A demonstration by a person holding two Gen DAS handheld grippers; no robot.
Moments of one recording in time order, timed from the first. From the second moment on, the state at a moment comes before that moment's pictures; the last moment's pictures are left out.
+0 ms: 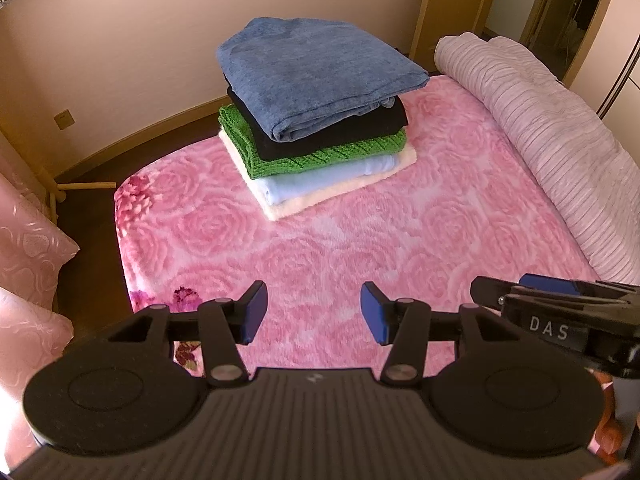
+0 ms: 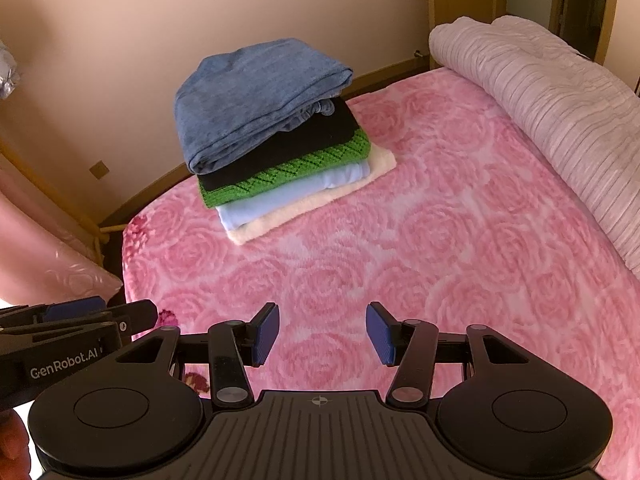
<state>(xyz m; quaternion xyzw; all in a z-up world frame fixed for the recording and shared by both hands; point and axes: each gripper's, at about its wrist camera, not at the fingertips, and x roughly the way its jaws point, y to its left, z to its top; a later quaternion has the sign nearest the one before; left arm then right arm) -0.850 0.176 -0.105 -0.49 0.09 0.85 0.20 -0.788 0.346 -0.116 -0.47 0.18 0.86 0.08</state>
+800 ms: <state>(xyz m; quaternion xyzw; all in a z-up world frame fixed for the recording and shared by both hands) -0.880 0.186 -0.119 -0.48 0.10 0.85 0.19 -0.824 0.349 -0.121 -0.47 0.17 0.86 0.09</state>
